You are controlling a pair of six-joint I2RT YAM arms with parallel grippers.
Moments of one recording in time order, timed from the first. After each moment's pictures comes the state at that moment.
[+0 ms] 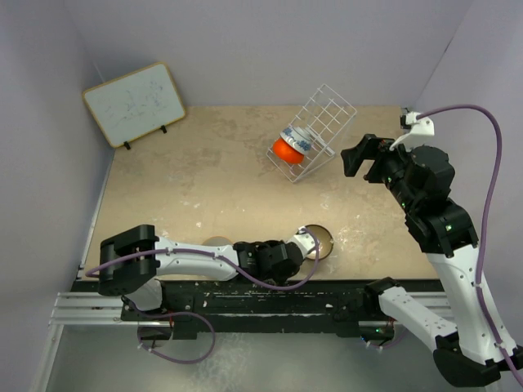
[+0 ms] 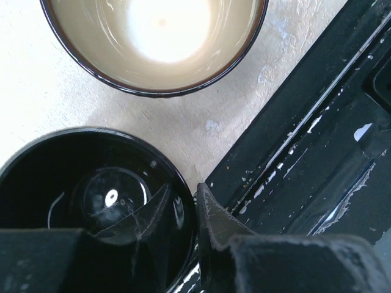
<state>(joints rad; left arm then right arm) -1.37 1.61 0.93 -0.18 -0.27 -0.41 0.34 0.86 1.28 -0.65 0.14 0.31</state>
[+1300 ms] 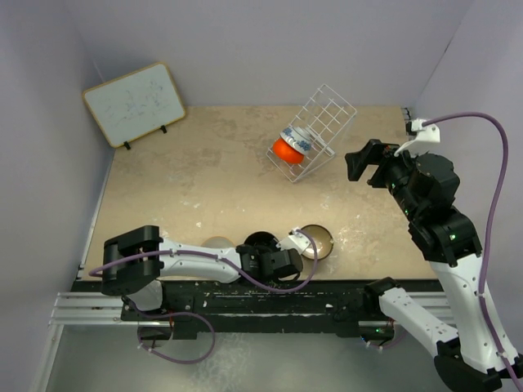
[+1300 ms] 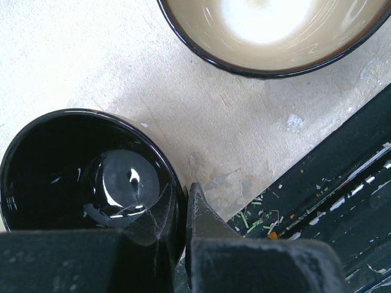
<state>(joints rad) -1.39 1.63 0.93 -0.30 -0.52 -0.43 0.34 0.81 1.25 -0.65 0.17 0.31</state>
